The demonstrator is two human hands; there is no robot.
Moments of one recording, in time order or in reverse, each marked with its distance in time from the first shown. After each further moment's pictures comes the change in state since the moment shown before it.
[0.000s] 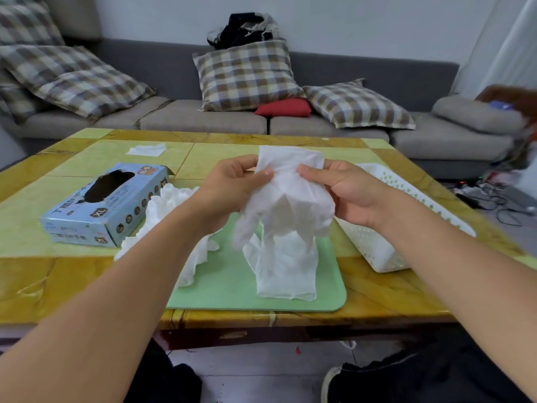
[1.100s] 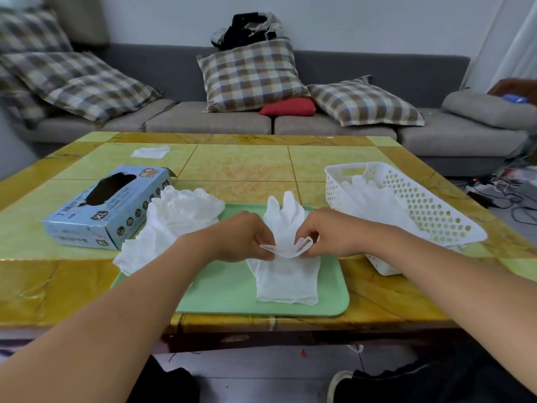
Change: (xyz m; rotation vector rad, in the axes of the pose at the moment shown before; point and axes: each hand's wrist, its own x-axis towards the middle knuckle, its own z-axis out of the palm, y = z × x) left_hand 0.010 -0.063 -0.006 1.053 -0.442 -0.010; right_hand 0.012 0.060 -0.026 -1.278 -0.342 -0.131
